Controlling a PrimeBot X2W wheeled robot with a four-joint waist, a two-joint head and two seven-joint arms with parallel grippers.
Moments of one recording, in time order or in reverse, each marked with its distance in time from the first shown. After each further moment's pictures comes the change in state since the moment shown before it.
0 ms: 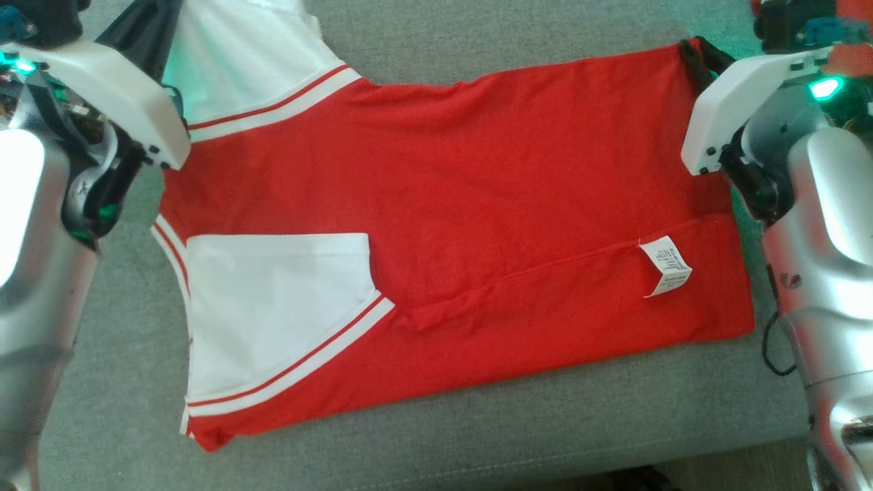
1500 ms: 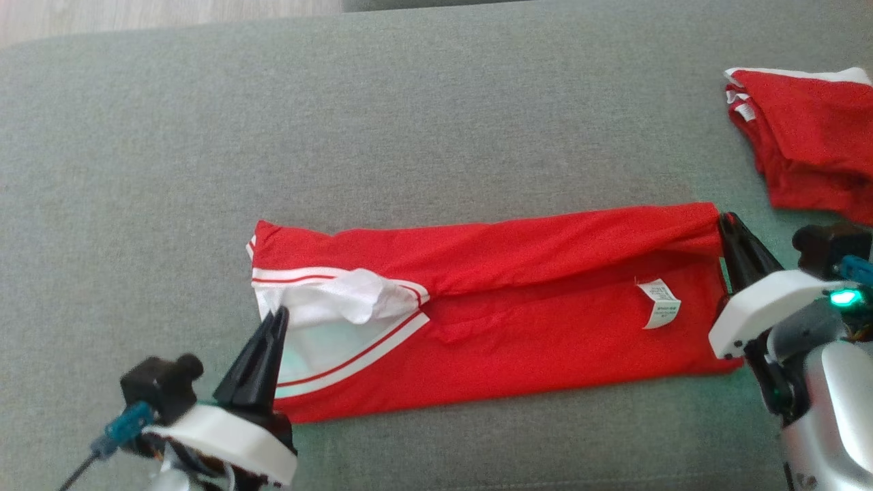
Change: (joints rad) left arm 0.809 -0.045 -0.029 -0.389 -0.104 0.176 -0.315; right arm 0.564 0.005 -0.159 -0.325 0.007 0.000 -0.207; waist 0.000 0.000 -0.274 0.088
